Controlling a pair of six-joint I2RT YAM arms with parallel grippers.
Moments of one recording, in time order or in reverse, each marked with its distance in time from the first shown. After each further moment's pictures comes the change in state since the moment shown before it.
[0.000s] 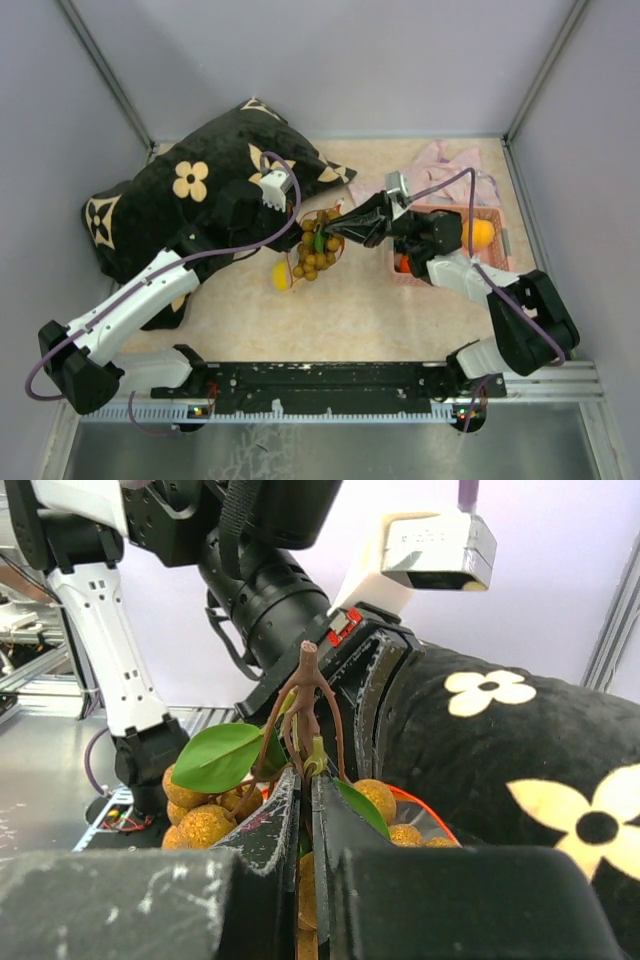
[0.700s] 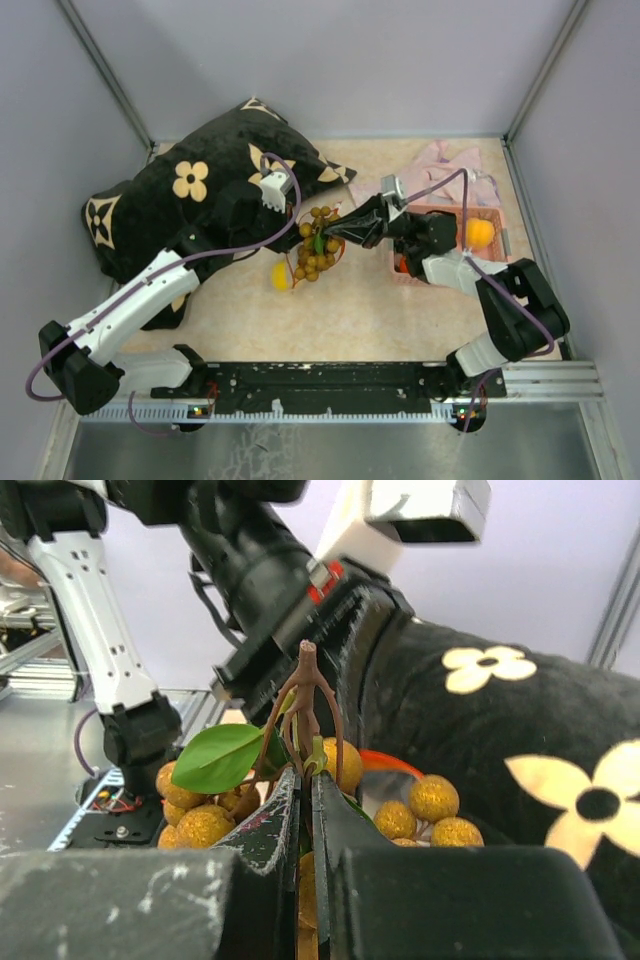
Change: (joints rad) left arm 0.005 -0.001 -0.010 0.000 0.014 0.004; right arm -0.014 0.079 0.007 0.097 -0.031 0.014
